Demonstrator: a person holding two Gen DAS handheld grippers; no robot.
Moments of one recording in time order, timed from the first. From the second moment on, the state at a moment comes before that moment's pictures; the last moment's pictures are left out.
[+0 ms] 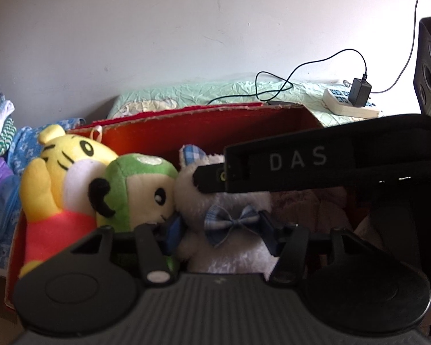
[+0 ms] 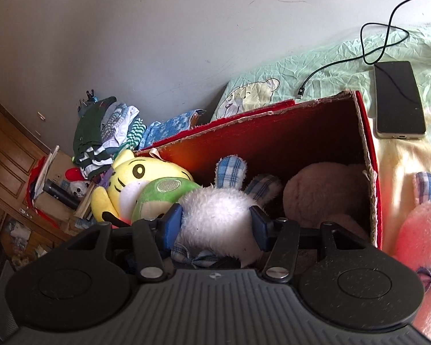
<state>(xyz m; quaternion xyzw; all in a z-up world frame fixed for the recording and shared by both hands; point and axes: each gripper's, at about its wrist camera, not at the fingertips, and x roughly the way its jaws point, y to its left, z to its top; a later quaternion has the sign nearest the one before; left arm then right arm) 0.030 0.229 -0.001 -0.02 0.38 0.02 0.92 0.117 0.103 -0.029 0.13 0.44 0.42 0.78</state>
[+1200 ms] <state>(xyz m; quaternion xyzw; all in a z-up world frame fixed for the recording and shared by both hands) 0.005 0.196 0.035 0.00 0.41 0.12 0.91 0.089 0.006 0.005 0.18 0.39 0.35 0.83</state>
